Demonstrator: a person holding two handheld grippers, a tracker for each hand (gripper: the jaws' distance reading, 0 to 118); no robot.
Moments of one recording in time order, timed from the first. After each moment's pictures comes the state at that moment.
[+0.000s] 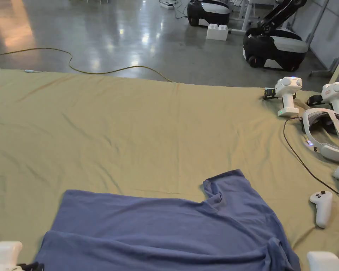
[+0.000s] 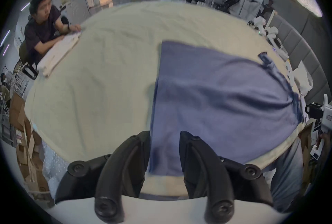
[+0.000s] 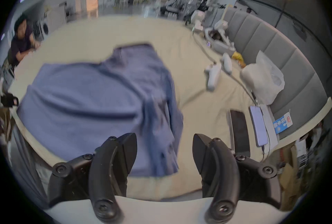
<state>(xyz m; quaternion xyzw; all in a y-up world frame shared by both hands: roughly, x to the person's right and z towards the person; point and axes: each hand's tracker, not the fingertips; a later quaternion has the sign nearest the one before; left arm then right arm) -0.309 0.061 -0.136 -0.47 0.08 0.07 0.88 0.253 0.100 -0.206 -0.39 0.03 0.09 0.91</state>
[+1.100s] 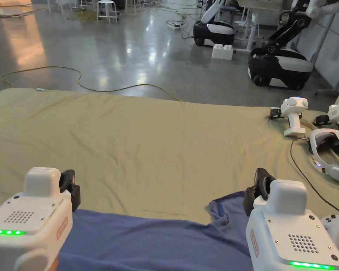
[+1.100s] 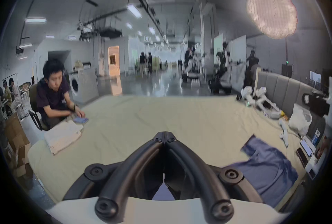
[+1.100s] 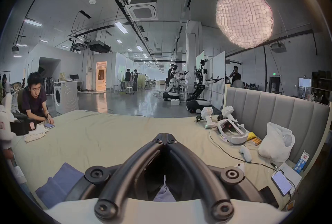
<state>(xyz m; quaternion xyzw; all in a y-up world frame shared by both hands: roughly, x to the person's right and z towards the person) -0.255 0.171 -0.224 -0.19 0.11 0.02 0.98 0.129 0.204 -0.259 -0.04 0.07 0.02 1.00</state>
